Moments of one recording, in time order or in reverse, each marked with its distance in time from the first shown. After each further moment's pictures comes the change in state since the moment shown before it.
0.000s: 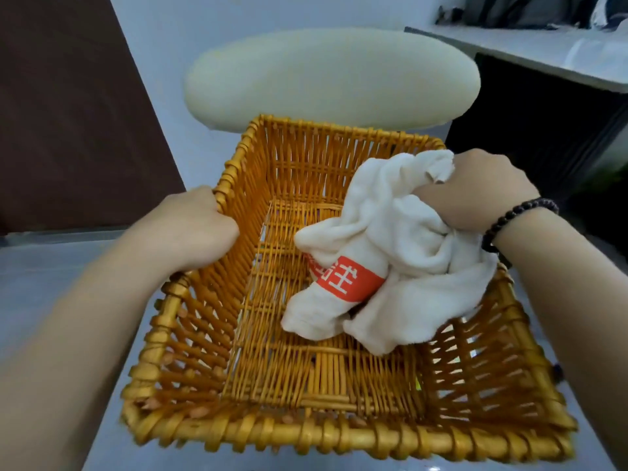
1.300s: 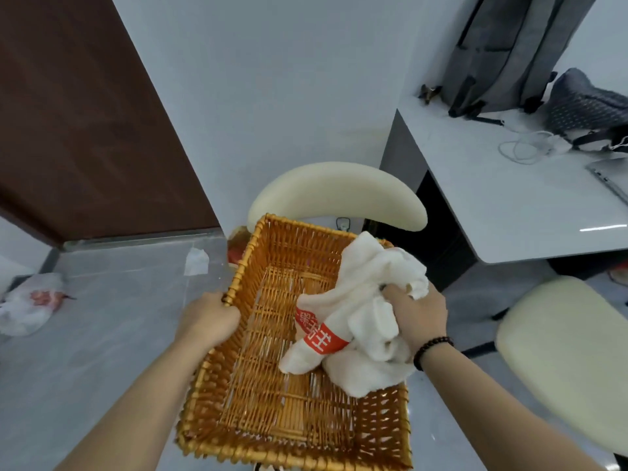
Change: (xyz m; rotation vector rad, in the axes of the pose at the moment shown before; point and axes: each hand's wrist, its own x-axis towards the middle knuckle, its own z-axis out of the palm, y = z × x) left_hand -0.019 0.008 -0.243 -0.108 -0.285 -0.260; right_hand -0.033 -0.125 -0.211 0.849 -0.112 0.517
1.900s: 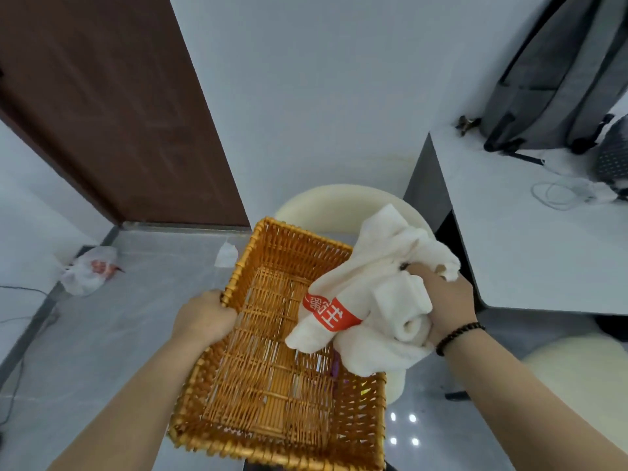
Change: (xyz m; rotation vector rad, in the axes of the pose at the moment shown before) left_hand -0.053 0.034 -0.024 0.058 0.115 -0.105; right_hand 0.041 -0.083 -0.063 0.226 -0.193 0.092
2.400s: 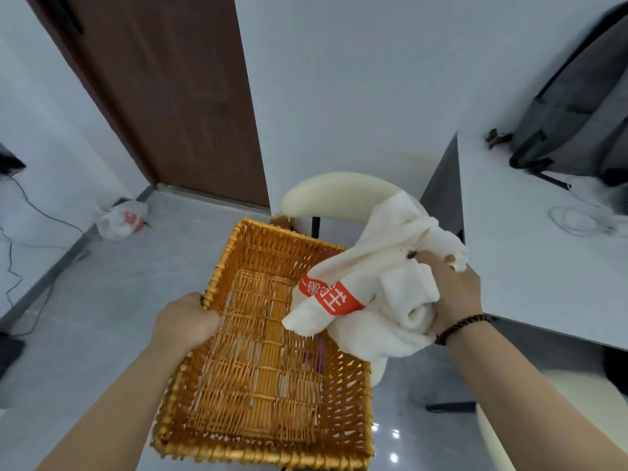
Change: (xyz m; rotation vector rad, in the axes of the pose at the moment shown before) left_hand -0.101 -0.021 0.046 -0.064 0.058 -0.247; right_hand -0.010 -0.005 -0.055 -0.088 -0.166 -0.091
